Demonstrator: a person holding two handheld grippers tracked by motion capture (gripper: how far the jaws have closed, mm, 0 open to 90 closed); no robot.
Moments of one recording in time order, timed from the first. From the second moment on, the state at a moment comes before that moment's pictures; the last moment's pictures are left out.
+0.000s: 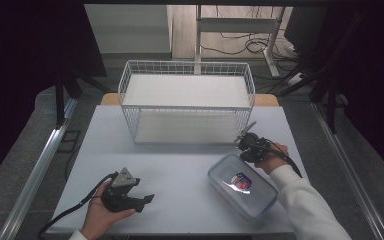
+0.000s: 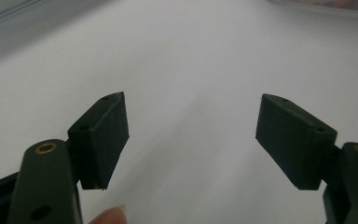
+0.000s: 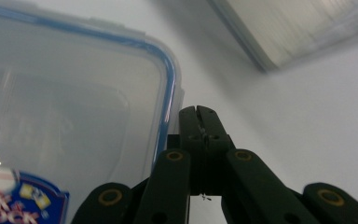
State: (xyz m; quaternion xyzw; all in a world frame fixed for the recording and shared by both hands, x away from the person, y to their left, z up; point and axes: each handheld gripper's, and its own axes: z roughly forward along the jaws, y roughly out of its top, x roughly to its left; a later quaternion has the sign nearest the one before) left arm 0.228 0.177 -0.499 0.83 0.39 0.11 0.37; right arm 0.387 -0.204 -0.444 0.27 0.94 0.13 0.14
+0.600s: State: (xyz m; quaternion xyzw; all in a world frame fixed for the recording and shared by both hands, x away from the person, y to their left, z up) left arm 0.227 0.179 -0.497 0.83 0.39 0.11 0.37; right arm 0.332 -0.245 -0.412 0.28 0.93 0.18 0.17
